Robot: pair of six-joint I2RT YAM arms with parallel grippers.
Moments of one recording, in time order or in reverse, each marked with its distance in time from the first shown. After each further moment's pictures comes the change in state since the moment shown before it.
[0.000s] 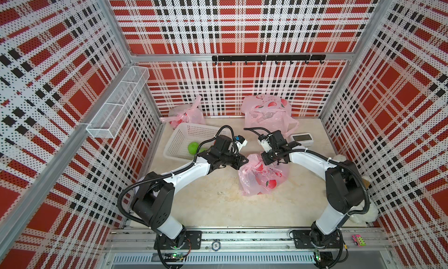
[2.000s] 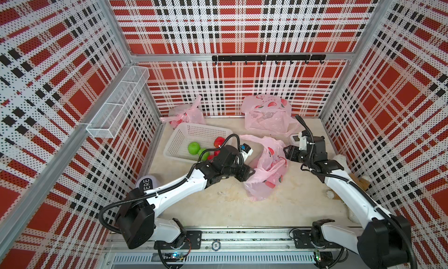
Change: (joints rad) left arm -0.215 -0.192 -0.021 -0.093 -0.248 -0.031; right arm -0.253 -0.582 -0.363 0.195 -0.077 0.459
